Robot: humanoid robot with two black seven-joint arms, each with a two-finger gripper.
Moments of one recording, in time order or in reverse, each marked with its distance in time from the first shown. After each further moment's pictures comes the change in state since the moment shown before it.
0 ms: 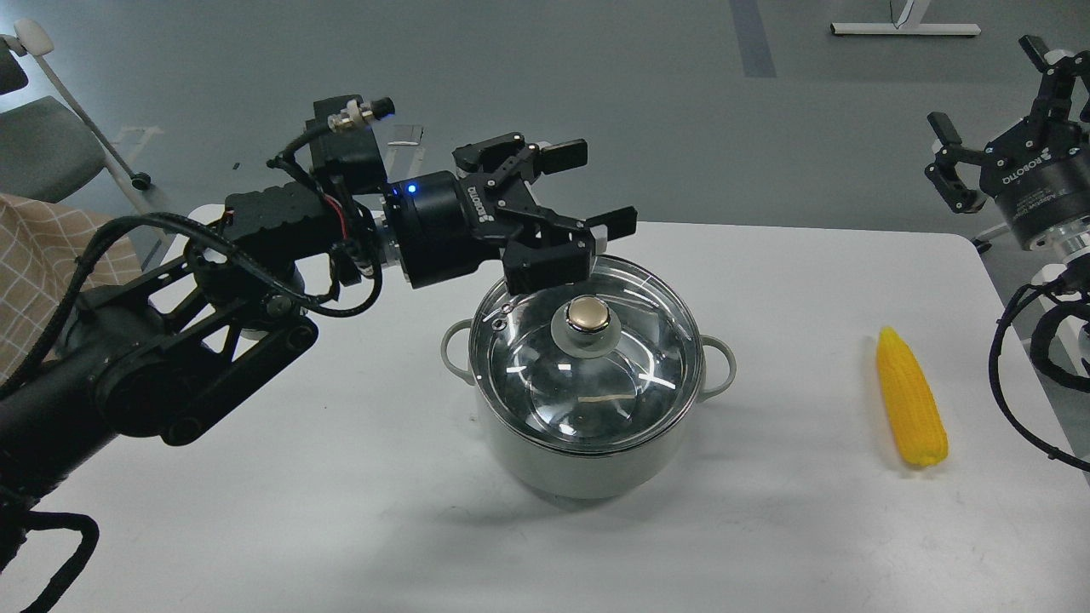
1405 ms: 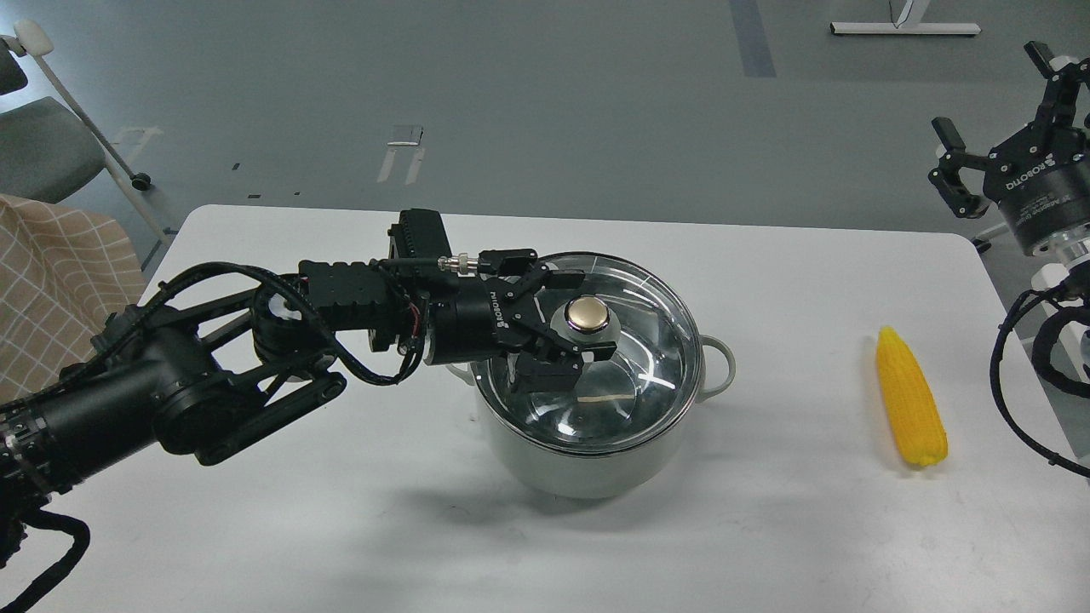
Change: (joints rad) left arm -0.045 -0.003 0.271 0.201 0.035 0.064 -0.008; right arm -0.018 0.001 0.016 0.003 0.002 0.000 0.000
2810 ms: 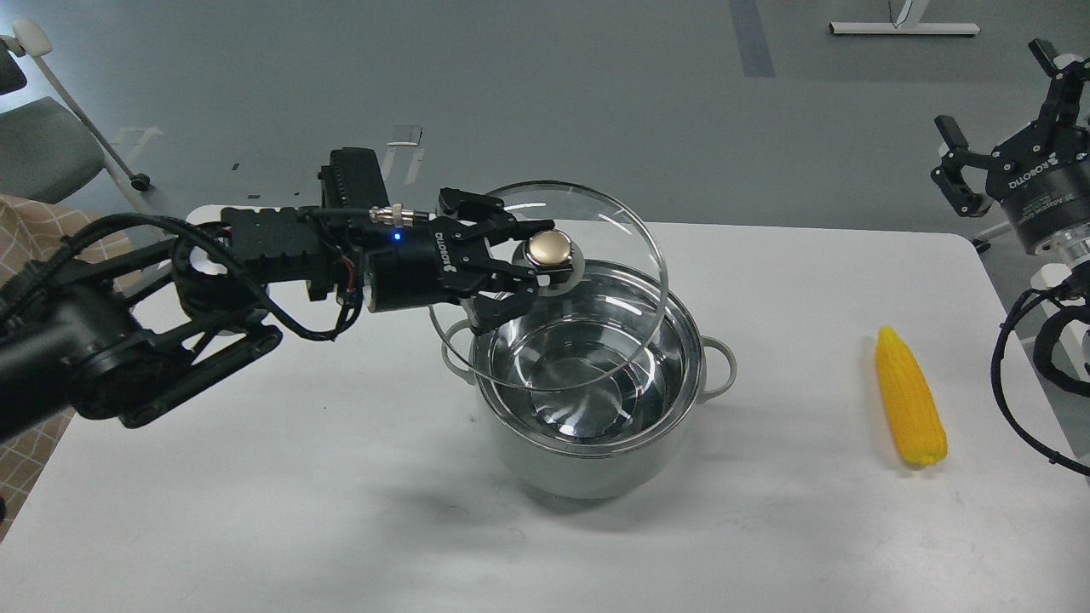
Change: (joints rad) left arm -0.063 0.224 -0.040 -0.092 0.000 0.024 -0.002; right arm 0.000 0.000 0.007 0.000 -0.001 0.000 0.000
